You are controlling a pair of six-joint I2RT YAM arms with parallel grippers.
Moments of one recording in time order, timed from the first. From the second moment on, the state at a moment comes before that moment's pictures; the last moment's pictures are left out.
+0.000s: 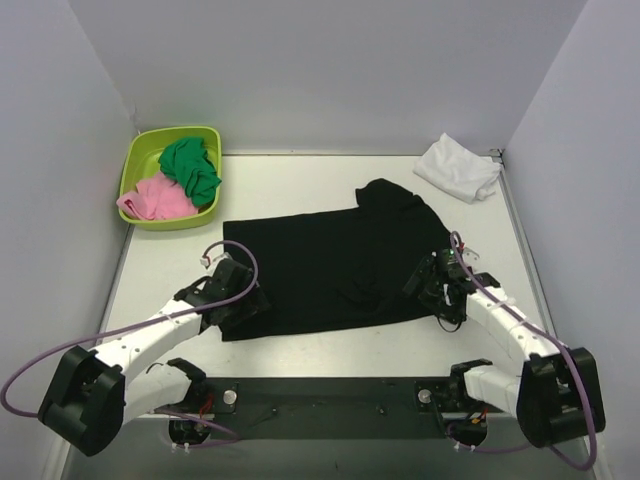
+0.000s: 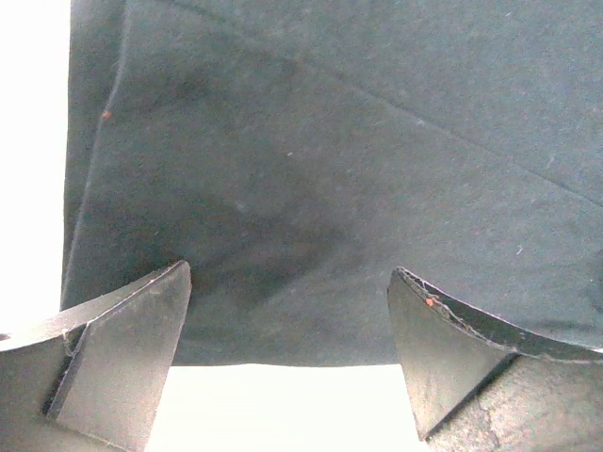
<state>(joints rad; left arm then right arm) -0.52 1.11 0.51 -0.45 -0.13 -0.94 0.19 1.16 0.53 -0.48 0.07 0.74</state>
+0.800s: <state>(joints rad) -0.51 0.87 0.67 -0.68 -0.15 -0.93 0.53 1.12 0.64 -0.51 0.14 0.73</state>
